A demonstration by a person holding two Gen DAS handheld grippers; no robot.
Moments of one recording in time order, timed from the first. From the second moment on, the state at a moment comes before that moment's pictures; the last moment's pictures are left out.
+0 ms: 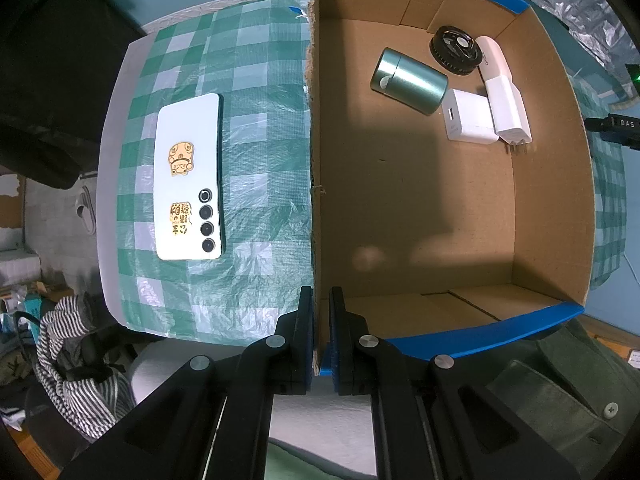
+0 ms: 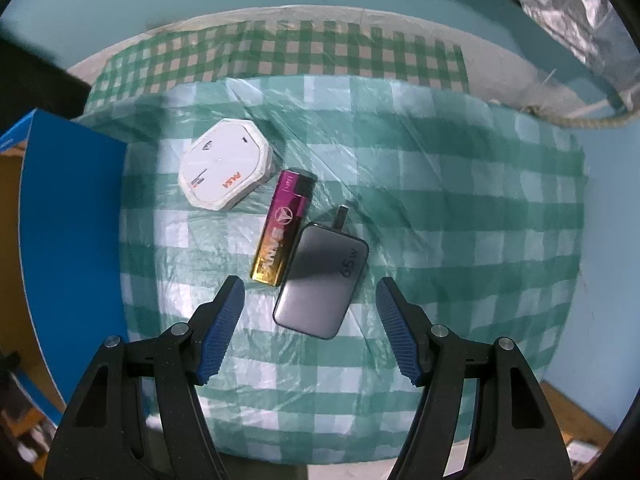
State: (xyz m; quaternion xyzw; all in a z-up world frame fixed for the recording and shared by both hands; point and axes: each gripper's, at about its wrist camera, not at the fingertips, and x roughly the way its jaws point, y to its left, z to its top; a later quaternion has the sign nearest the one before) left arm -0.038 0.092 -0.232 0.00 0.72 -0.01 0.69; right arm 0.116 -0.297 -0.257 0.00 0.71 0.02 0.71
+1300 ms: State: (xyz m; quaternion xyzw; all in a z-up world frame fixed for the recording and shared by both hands) left arm -0.044 0.095 -0.232 -0.01 0.72 -0.01 0.69; right arm 0.097 -0.283 -0.299 -0.07 0.72 0.06 0.68
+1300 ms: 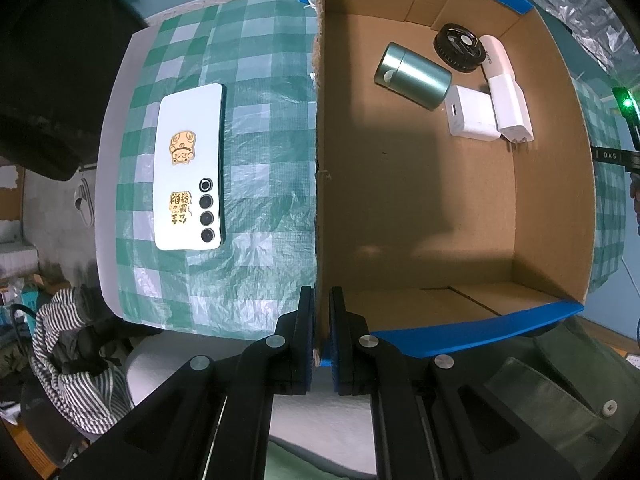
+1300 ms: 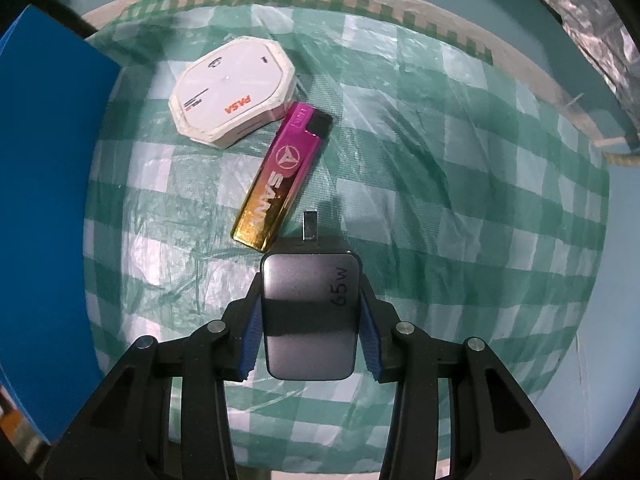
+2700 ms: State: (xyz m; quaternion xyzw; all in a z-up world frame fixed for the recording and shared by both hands) left arm -0.043 0.092 -0.232 0.00 0.72 -0.01 0.69; right arm 0.090 -0.150 -0.158 -0.13 0.65 0.21 0.72
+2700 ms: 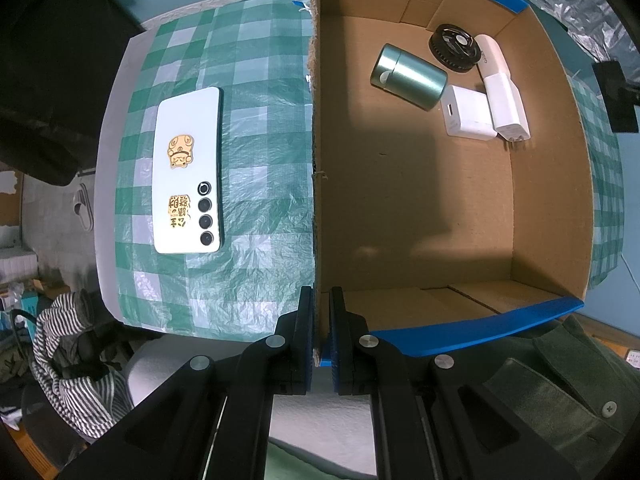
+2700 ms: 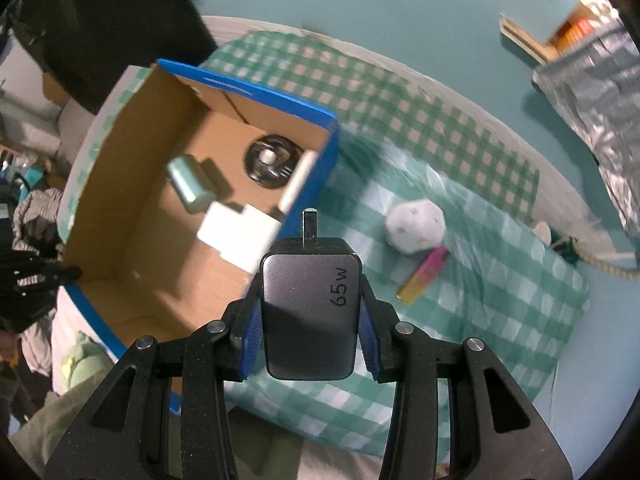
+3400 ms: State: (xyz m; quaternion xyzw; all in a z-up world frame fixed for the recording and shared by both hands) left arm -0.042 0.092 -0.232 0.00 0.72 -0.01 0.69; right arm 0.082 -0.073 -0.189 -0.20 0.65 0.26 0.68
